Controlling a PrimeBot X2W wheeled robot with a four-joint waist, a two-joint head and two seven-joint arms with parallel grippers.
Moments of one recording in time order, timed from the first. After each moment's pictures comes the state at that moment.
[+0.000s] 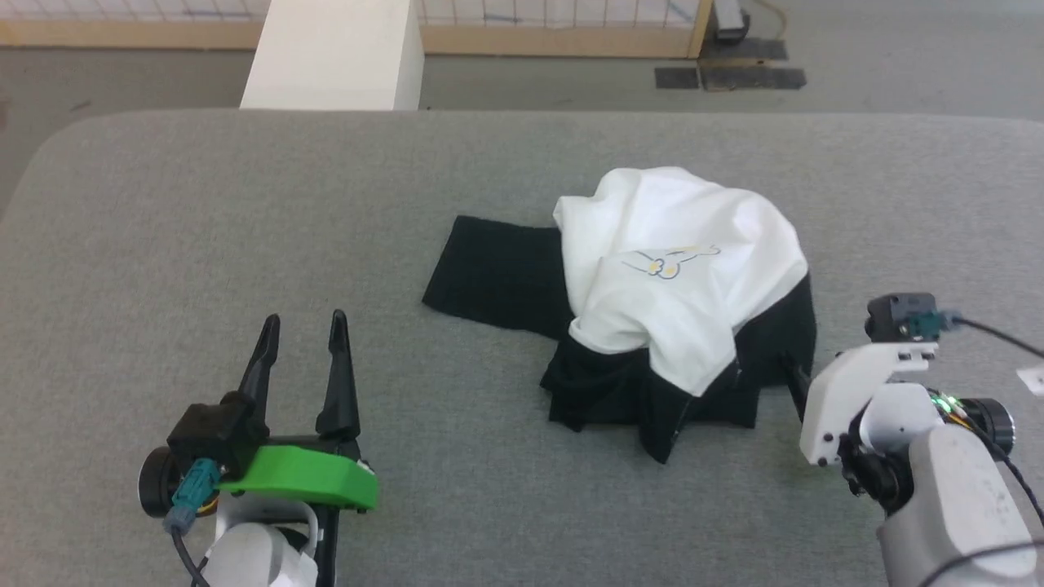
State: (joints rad) left arm -0.10 0.07 -0.05 0.07 -0.22 -0.04 -0.26; right arm -0.35 -0.05 -0.14 0.46 0.08 0.13 0.41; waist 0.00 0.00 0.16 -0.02
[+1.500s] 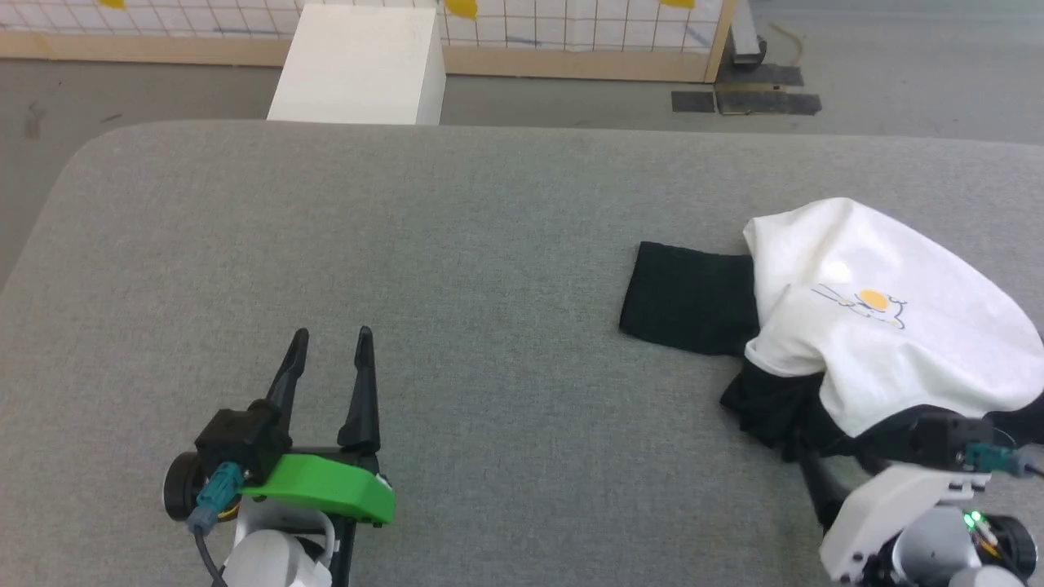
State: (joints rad) left arm -0.10 0.05 -0.06 0.12 -0.21 -0.08 -0.26; right arm 0.04 -0.05 -0.10 0.07 0.28 0.13 0.35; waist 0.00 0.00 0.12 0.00
